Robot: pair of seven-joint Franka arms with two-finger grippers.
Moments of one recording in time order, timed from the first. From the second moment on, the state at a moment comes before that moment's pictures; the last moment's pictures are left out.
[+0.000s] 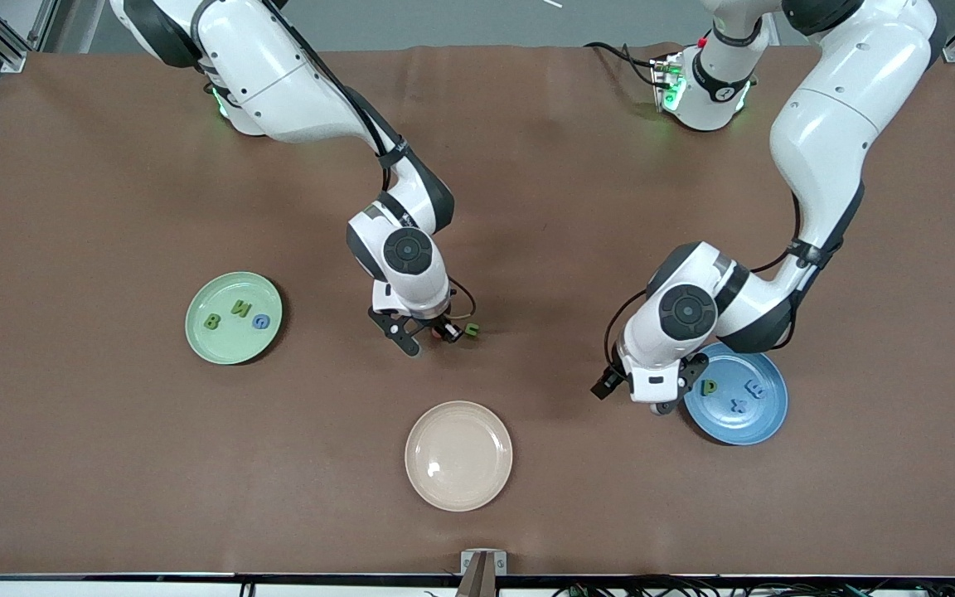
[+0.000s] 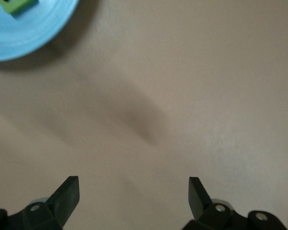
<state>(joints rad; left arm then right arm) 0.09 0.81 -0.64 -1.54 0.51 2.19 -1.51 0.61 0.78 0.07 -1.59 -0.07 2.41 1.49</state>
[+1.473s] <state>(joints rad) -0.47 0.98 -0.42 -1.28 0.49 2.32 -2.07 0.04 0.49 0.04 -1.90 -0.07 2.31 0.47</state>
